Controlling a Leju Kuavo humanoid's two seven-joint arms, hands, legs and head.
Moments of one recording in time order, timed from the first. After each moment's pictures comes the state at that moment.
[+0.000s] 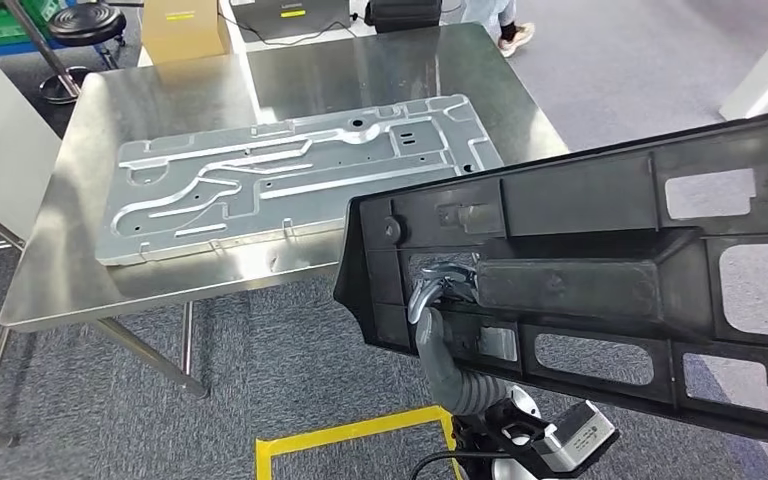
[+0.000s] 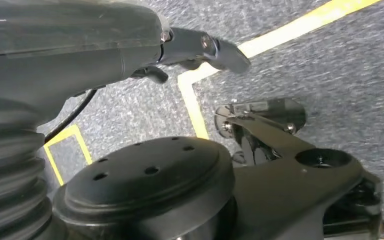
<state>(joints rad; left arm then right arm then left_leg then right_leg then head) -0.10 -0.14 1.14 -0.20 -1.16 0.05 -0.06 -0.08 0.10 0.55 -1.79 0.12 -0.14 -0.60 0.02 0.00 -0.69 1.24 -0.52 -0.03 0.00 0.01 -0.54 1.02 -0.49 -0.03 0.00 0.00</state>
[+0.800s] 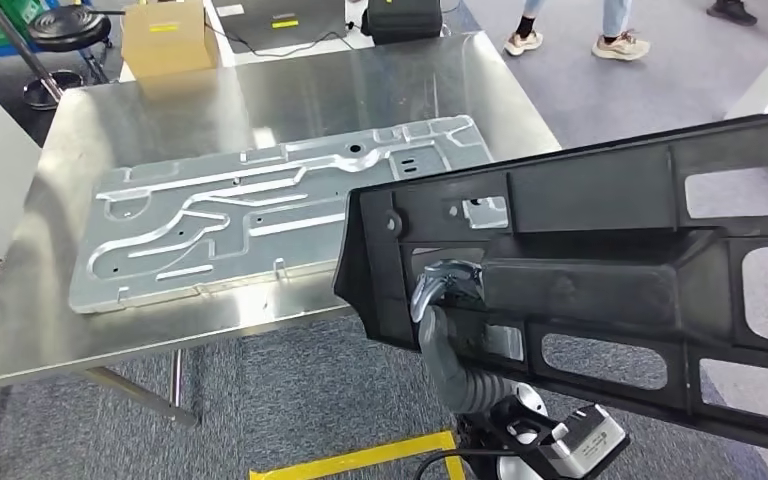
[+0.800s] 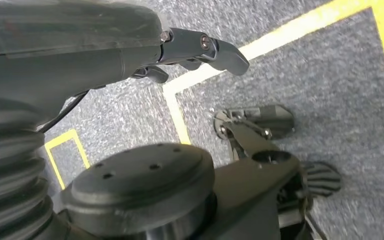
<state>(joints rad) -0.10 -0.15 1.14 -0.20 -1.15 0.05 -0.06 -0.09 0.10 0.54 -1.81 0.14 -0.11 -0.60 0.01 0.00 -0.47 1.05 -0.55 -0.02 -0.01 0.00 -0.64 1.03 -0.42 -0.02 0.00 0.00</state>
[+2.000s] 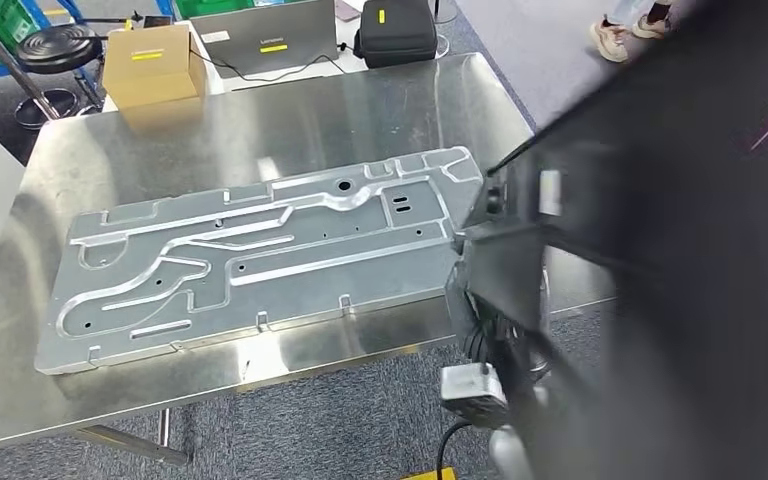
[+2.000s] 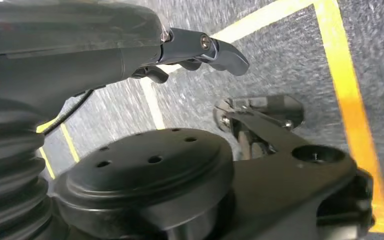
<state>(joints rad) -0.10 -0.16 1.16 -0.20 -1.12 0.05 -0.06 -0.11 0.09 0.40 -1.71 0.86 -0.54 -0.36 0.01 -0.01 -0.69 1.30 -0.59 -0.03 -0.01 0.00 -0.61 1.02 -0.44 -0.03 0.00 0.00</state>
